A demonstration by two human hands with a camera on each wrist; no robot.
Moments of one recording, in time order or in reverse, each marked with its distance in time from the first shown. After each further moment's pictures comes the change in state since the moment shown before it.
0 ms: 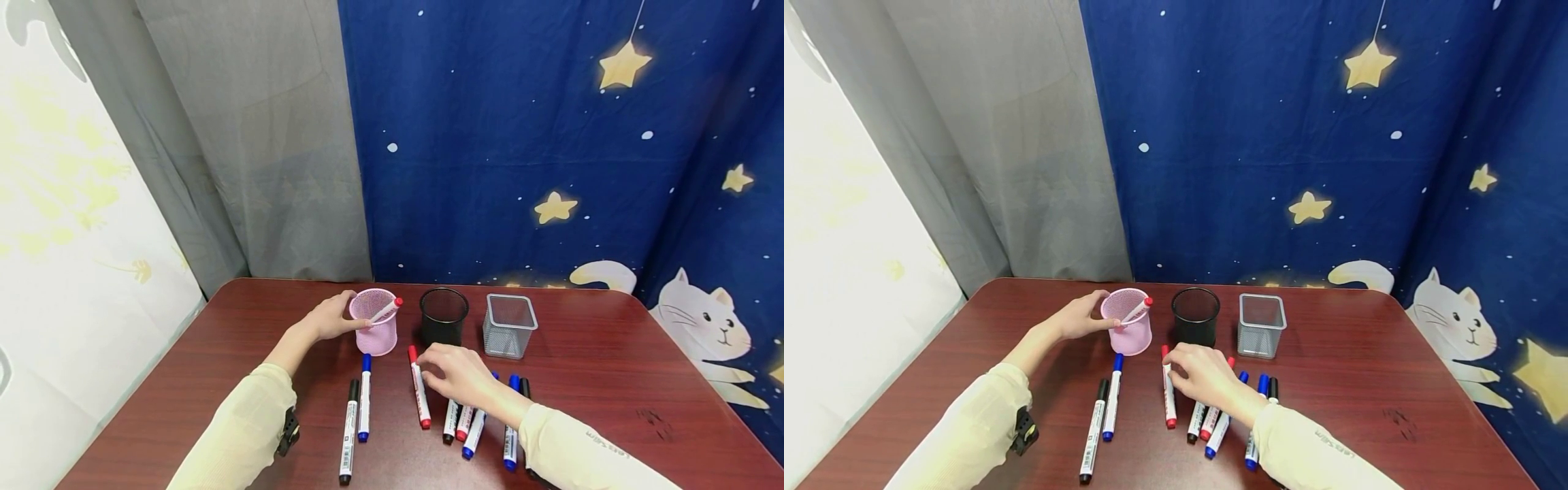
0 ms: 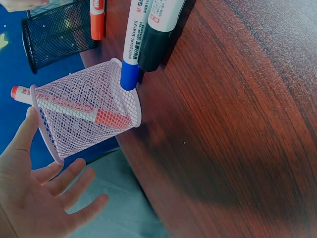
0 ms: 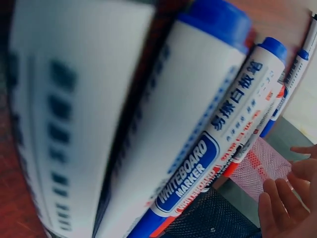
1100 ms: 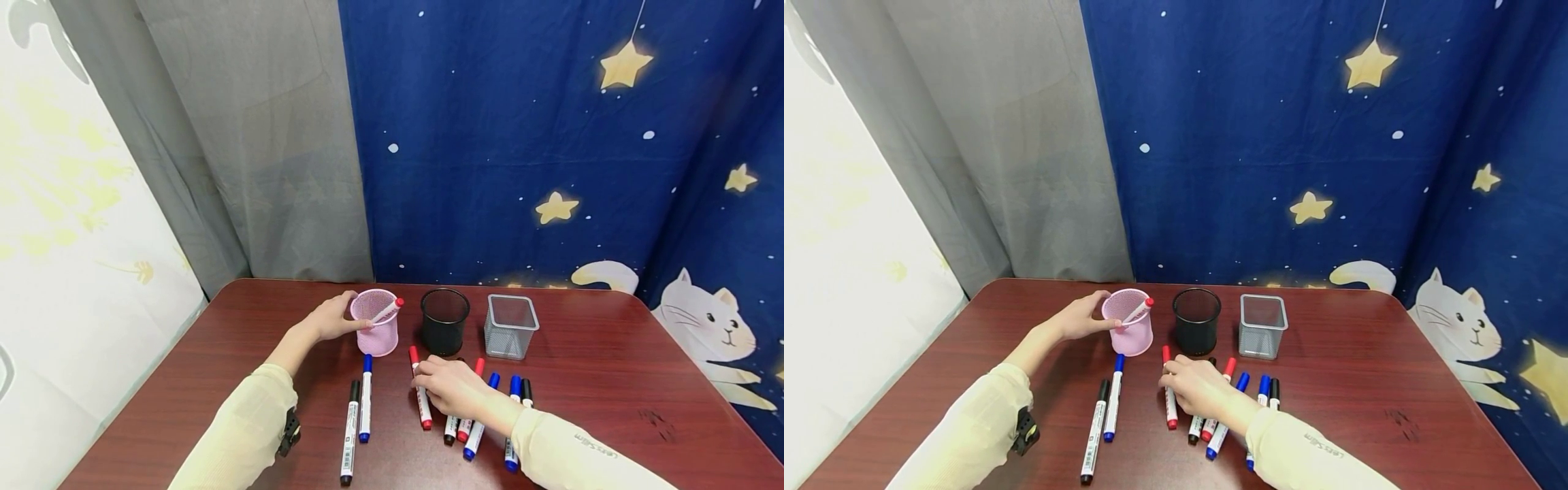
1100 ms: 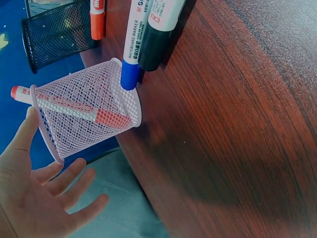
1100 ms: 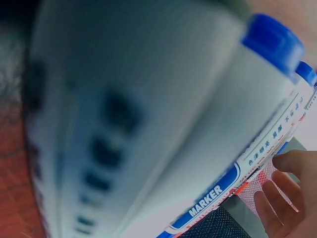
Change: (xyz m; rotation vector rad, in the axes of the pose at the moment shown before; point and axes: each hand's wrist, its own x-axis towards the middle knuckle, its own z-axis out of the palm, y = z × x) left_hand 0.002 -0.002 0.002 -0.005 -0.001 0.005; right_hand -0.006 0.003 0.018 -0.198 -0.166 -0.288
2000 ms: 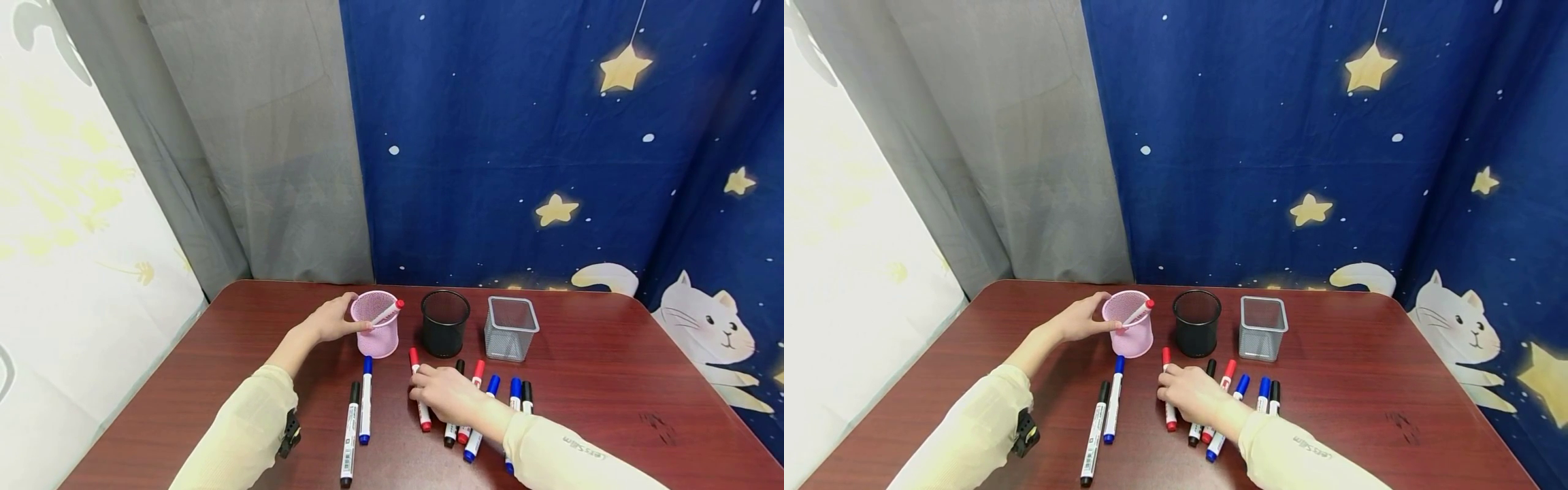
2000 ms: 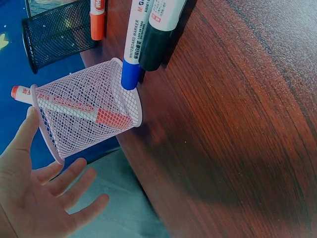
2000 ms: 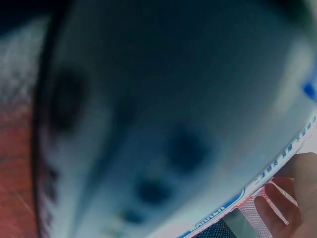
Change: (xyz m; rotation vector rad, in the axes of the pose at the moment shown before) left_hand -0.002 0.002 0.000 0.004 0.006 -0.008; right_hand 0.006 -0.007 0.010 -0.187 -0.114 -0.095
